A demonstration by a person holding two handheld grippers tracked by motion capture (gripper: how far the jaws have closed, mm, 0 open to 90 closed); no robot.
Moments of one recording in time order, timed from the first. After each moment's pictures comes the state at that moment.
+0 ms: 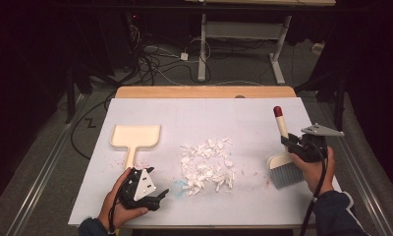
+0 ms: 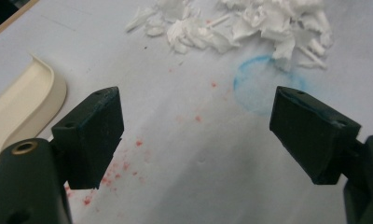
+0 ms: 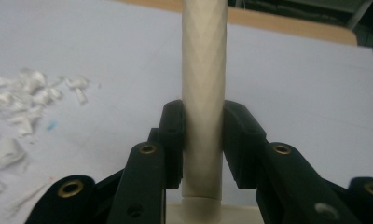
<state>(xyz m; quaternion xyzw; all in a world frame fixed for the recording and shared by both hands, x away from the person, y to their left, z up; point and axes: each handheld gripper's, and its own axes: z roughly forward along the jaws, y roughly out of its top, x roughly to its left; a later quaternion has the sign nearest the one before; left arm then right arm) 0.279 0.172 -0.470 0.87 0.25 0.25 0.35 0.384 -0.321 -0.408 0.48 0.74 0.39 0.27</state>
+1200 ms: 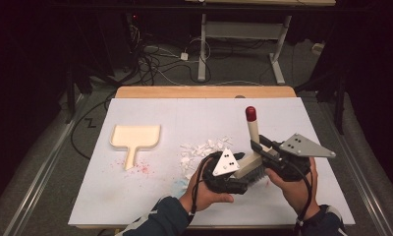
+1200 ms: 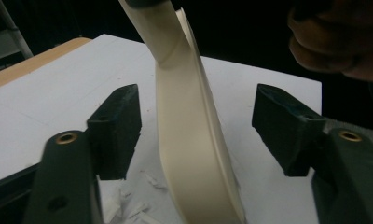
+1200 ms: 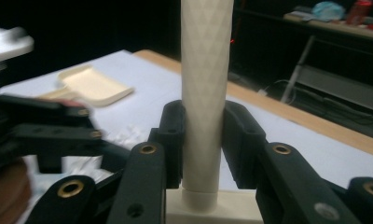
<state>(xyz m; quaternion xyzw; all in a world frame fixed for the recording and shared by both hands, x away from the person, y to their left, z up) 0.312 -0.024 -0.405 0.81 0.19 0.11 0.54 0.302 -0.221 -0.347 0.33 0.75 0.49 0.29</state>
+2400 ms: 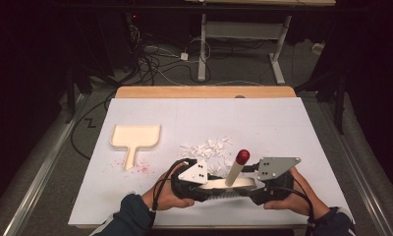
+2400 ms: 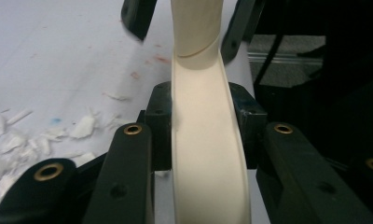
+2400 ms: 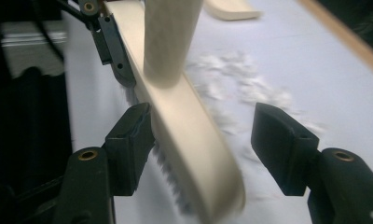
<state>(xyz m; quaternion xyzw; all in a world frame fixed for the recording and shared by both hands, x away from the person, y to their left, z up) 0.304 0.052 -0.403 0.89 0.03 0.03 0.45 0.298 -0.205 -0.384 0.10 0.90 0.40 0.12</state>
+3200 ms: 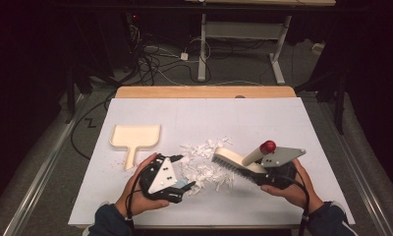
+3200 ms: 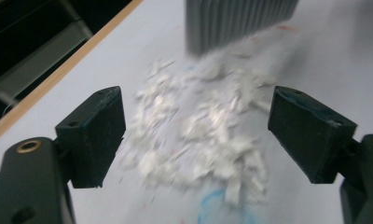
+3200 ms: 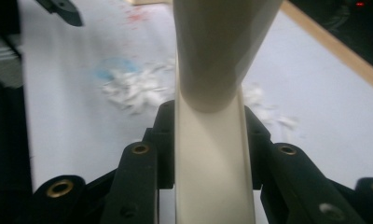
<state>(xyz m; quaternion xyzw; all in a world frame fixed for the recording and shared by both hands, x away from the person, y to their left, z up) 0.287 0.130 -0.419 0.85 0.17 0.24 0.44 0.320 -0.220 -0.381 0.16 0.88 0.41 0.18</state>
